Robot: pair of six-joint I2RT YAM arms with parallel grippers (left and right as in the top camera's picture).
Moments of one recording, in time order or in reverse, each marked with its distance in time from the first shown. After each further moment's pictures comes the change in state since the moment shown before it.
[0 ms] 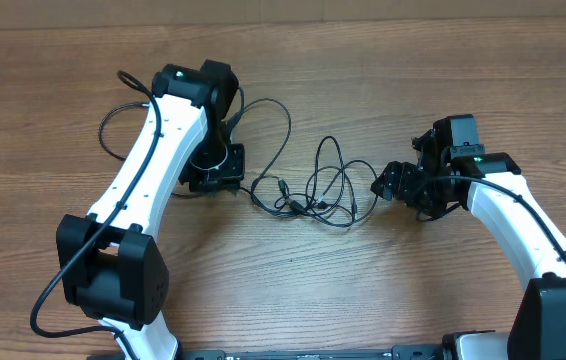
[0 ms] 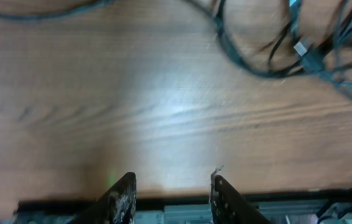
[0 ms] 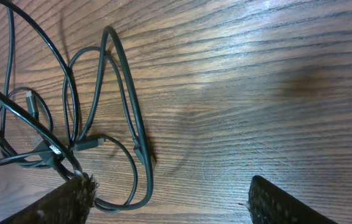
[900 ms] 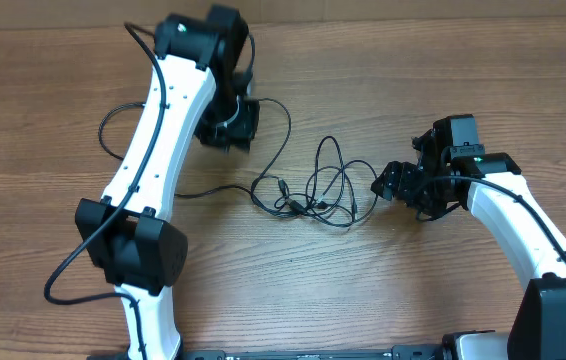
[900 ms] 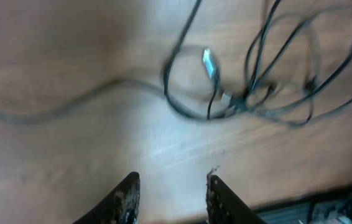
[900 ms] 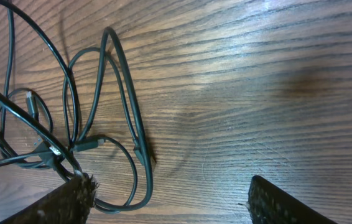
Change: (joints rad) left arm -0.014 0.179 0.462 -0.130 0.032 0.135; right arm 0.001 0.000 0.000 0.002 0.002 0.000
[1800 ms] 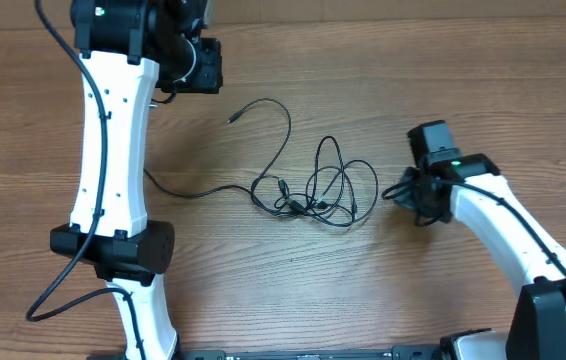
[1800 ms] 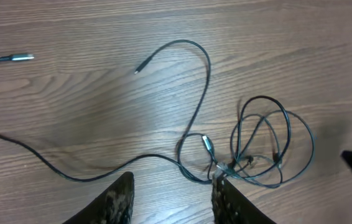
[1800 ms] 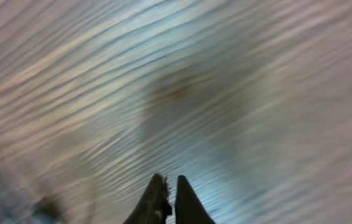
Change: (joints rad) left arm 0.115 0.040 0.462 0.000 0.008 0.057; right arm 0.084 0.000 0.000 -0.078 0.494 0.307
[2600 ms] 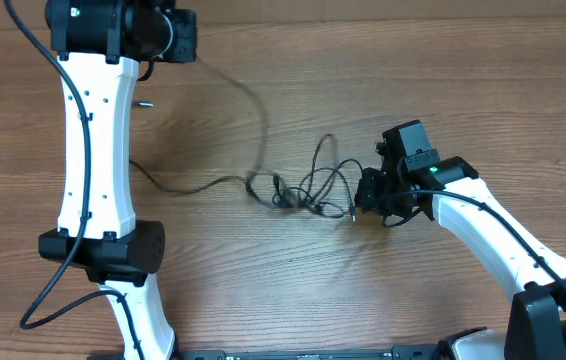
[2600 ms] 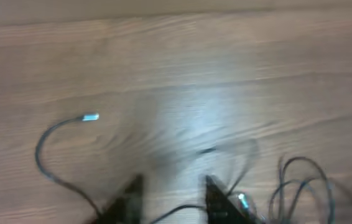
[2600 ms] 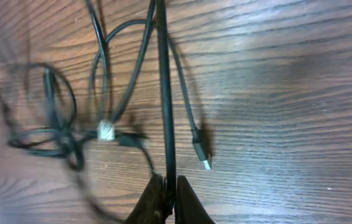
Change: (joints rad) left arm 0.074 -0.016 0.000 0.192 -0.135 0.032; right arm 0.149 0.000 0.000 0.137 -0.412 -0.101
